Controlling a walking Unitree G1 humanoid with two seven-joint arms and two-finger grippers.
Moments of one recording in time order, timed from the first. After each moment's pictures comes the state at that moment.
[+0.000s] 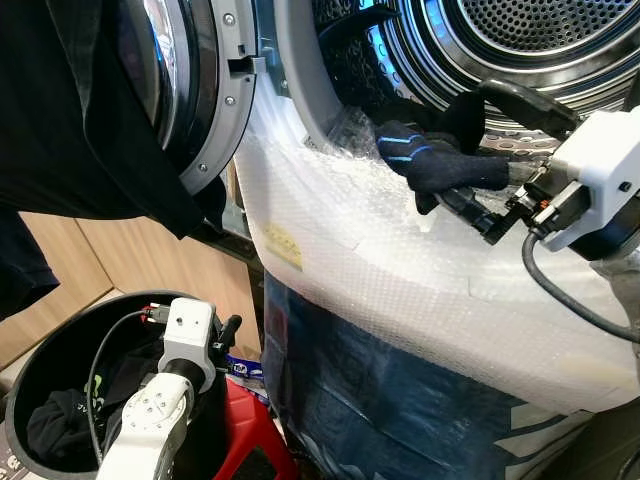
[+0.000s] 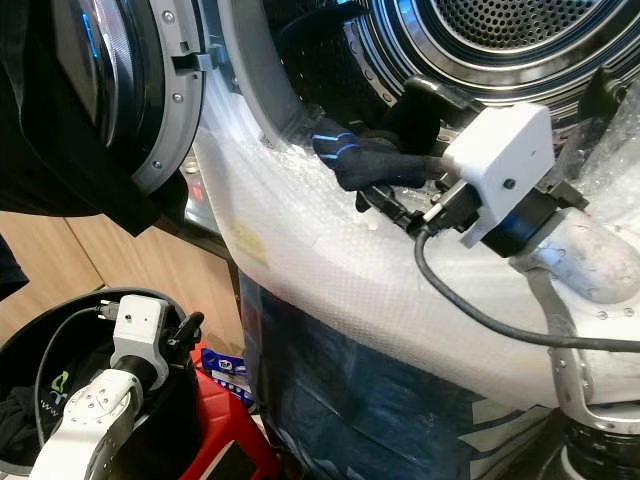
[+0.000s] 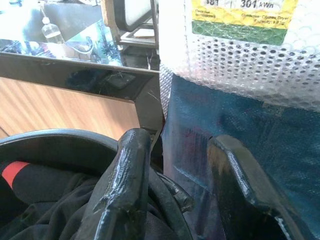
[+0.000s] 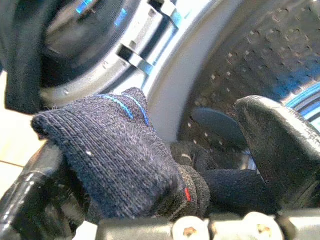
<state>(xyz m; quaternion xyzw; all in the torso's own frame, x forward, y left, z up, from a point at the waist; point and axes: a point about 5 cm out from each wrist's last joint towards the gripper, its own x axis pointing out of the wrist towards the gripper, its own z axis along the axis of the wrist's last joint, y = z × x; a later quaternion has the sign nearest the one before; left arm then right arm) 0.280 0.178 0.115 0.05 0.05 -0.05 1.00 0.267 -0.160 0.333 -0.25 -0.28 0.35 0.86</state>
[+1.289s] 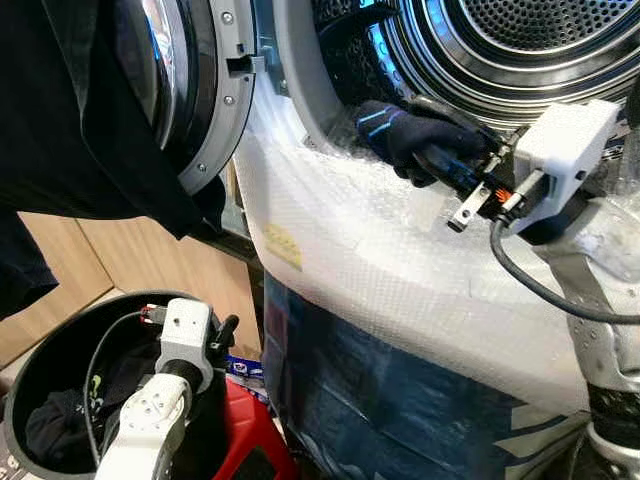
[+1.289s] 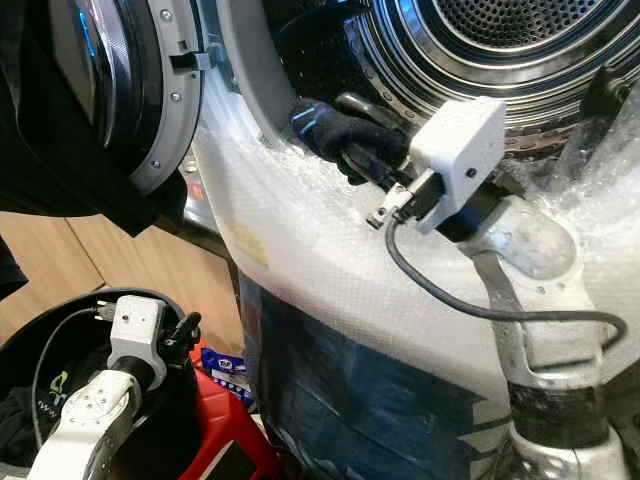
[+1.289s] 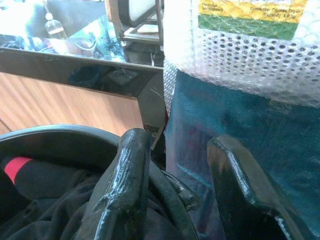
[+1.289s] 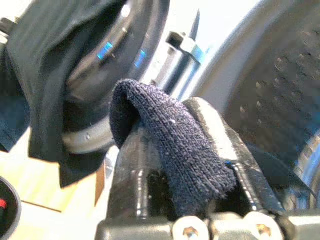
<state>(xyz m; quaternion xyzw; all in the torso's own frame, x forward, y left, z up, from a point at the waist) 0.280 0.183 0.111 0.05 0.06 -0.04 1.00 0.297 -0.125 0.337 -0.19 -0.32 0.43 0.83</state>
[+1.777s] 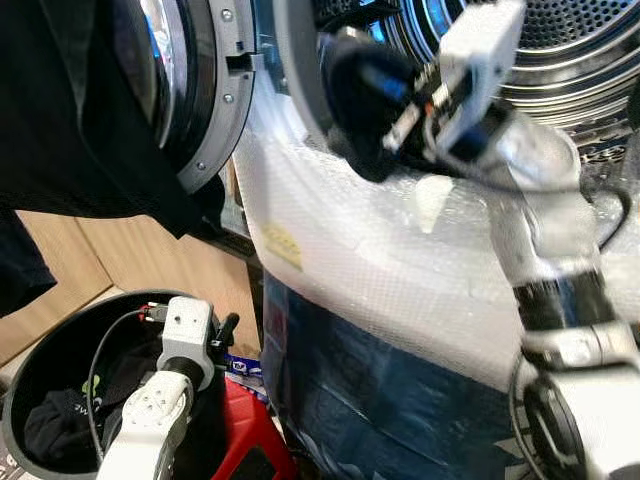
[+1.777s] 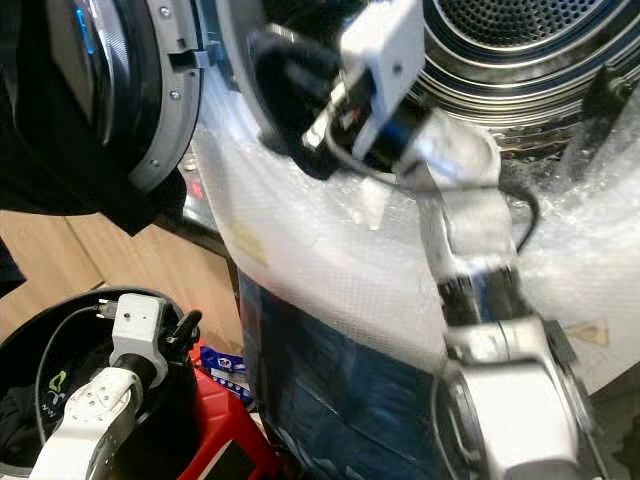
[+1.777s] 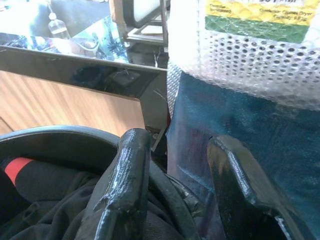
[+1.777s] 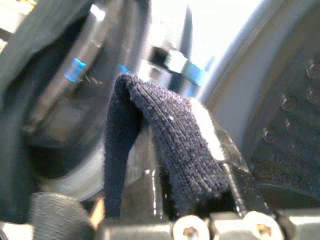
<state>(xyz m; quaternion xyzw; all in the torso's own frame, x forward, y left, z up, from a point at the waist) 0.284 0.182 0.113 0.05 0.05 -0.04 1.00 0.369 -0.085 0.382 -0.13 -0.30 0.44 0.84</state>
